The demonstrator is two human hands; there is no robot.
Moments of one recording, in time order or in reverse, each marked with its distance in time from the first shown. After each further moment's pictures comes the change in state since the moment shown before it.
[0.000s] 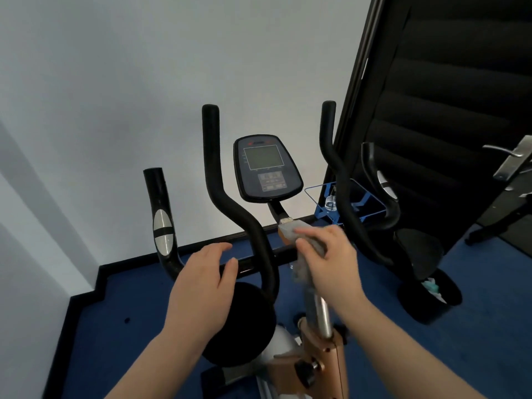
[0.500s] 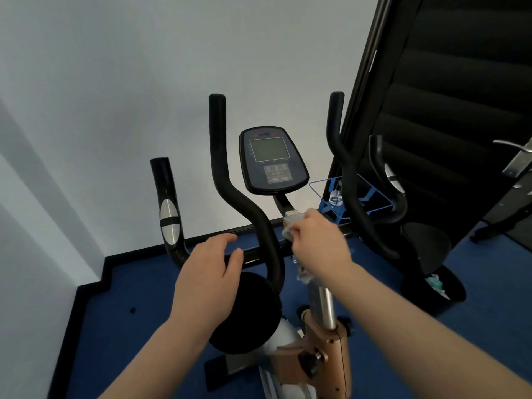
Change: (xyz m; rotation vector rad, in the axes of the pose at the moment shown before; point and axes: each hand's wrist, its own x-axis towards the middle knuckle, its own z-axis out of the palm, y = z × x) left_hand -0.002 -0.002 0.000 -0.013 -0.002 -0.049; right_hand 0.032 -0.013 0.023 -0.671 -0.260 -0.111
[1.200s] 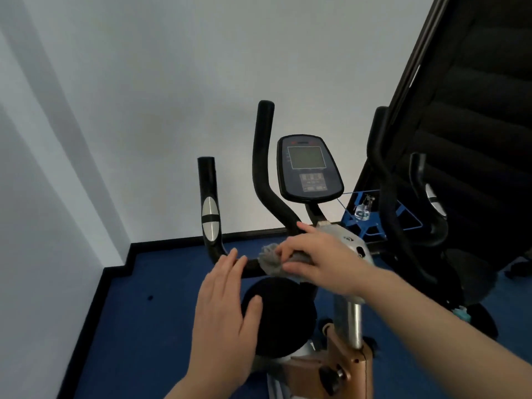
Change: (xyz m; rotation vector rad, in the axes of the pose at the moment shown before) left_hand -0.056 -0.025 0.000 -0.052 0.079 0.013; right_hand 0.008 -0.023 -0.008 0.241 -0.315 -0.632
